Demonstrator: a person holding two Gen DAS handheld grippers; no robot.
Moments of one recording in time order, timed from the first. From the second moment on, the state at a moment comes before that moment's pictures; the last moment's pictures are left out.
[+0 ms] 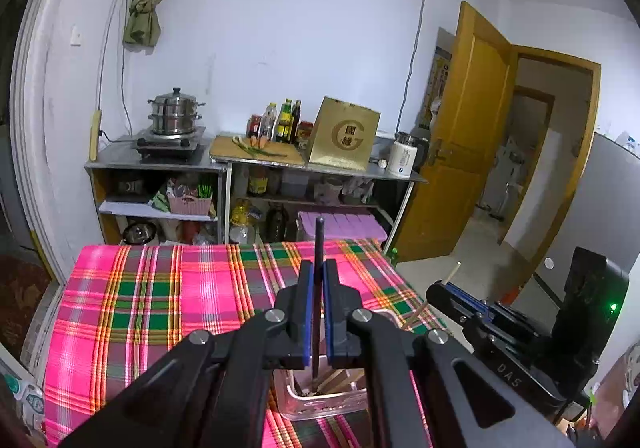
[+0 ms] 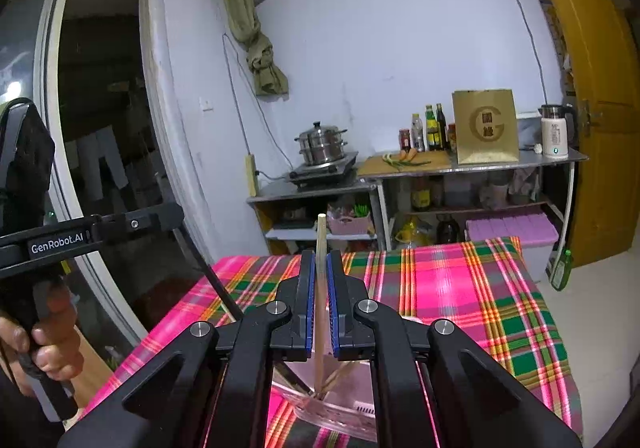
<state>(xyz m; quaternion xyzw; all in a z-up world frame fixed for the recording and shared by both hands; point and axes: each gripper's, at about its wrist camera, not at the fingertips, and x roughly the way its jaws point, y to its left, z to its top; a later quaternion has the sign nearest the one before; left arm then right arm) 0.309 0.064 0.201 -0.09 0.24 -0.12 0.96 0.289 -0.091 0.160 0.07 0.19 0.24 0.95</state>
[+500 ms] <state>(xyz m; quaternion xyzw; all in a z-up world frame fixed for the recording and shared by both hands) 0.325 0.062 0.145 -0.09 0.31 -0.11 0.94 0.304 -0.086 0.117 0.08 0.24 0.24 0.94</state>
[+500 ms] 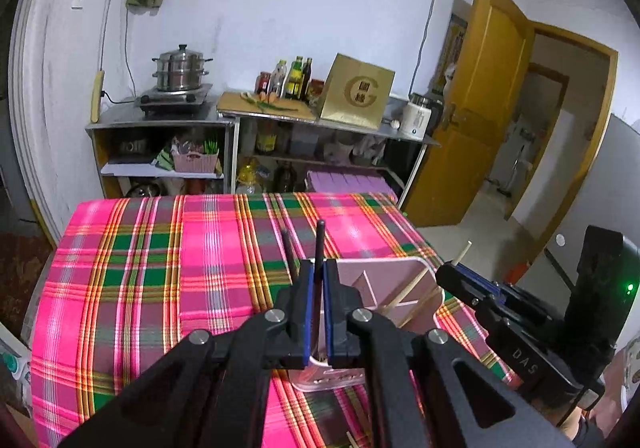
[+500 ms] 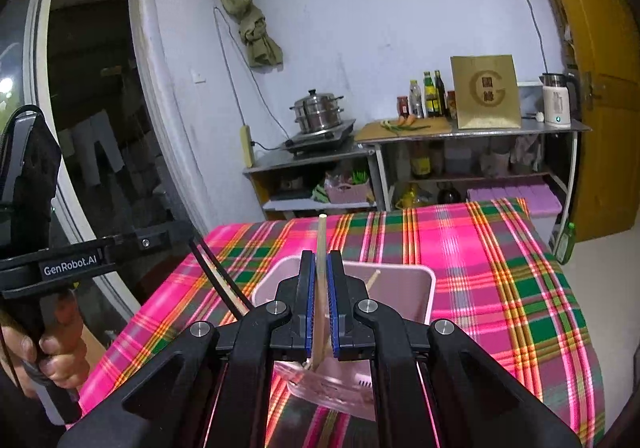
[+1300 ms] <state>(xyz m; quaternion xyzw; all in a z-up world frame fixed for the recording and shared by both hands) 0.276 0.061 0.139 -0.08 0.29 -0.12 0.95 0.280 -0.091 0.128 0.06 0.24 0.25 0.94</state>
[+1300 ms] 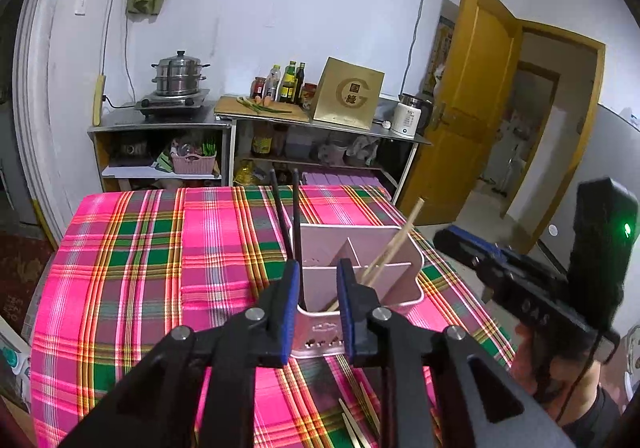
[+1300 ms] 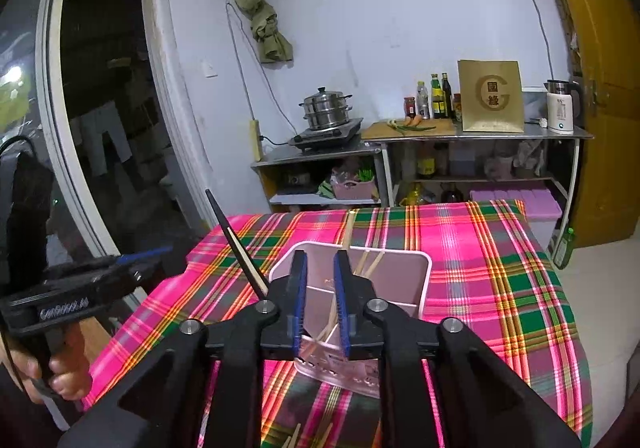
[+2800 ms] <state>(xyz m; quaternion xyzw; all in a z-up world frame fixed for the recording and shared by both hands) 0.235 0.056 0.101 -0.09 0.31 -0.13 0.94 0.265 -0.100 0.122 0.06 0.26 0.27 0.92</state>
